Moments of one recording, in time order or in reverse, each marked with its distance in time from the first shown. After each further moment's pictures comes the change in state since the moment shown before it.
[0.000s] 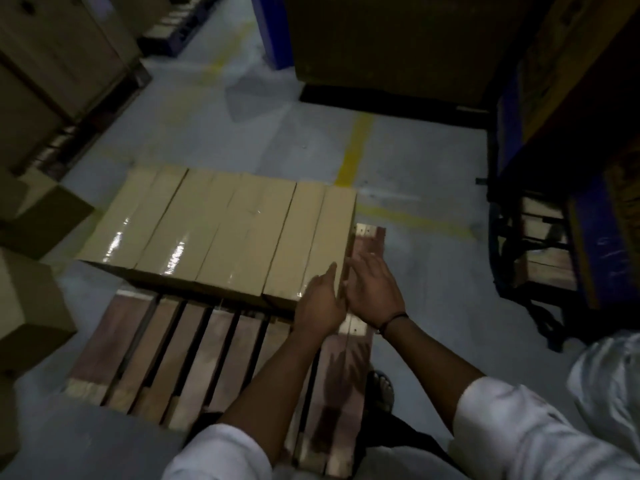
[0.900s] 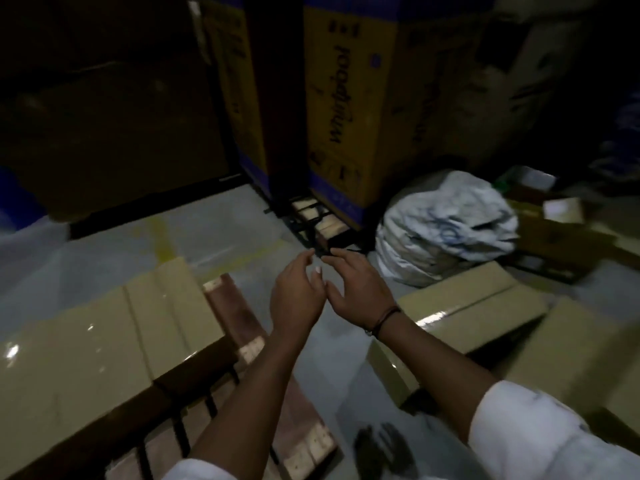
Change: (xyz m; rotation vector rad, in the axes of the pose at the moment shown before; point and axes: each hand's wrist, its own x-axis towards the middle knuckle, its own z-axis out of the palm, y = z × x) left_hand -0.300 0.073 0.005 -0.124 0.009 0.862; right_hand -0.395 -0.133 -0.092 -0.174 0.680 0.377
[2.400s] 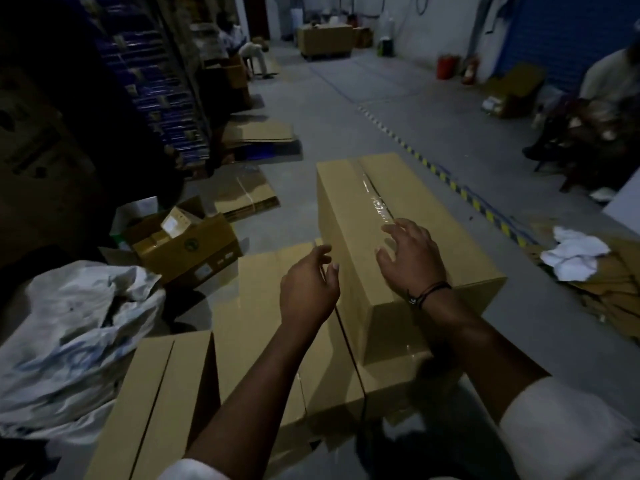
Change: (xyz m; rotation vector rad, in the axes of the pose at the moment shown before) left_hand -0.294 0.568 0.432 -0.299 -0.888 0.909; right_hand -0.517 0.352 -0.485 -0.554 0.763 1.362
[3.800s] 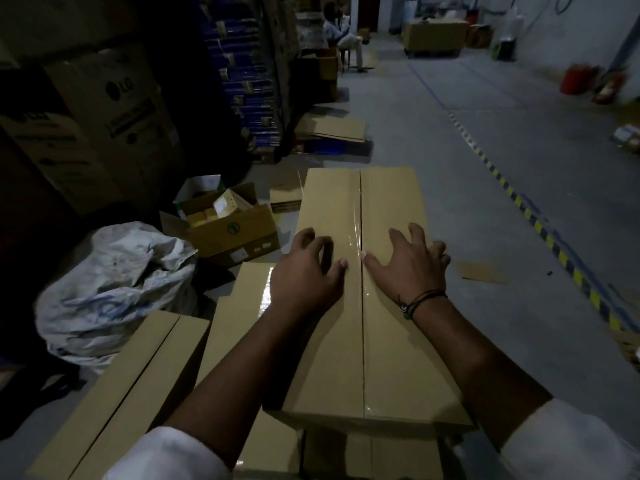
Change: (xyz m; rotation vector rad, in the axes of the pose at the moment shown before) left_hand 0.119 0.053 0.073 0.309 0.090 -0.154; right_hand 0.157 0.052 0.008 -0.149 -0.208 -0.094
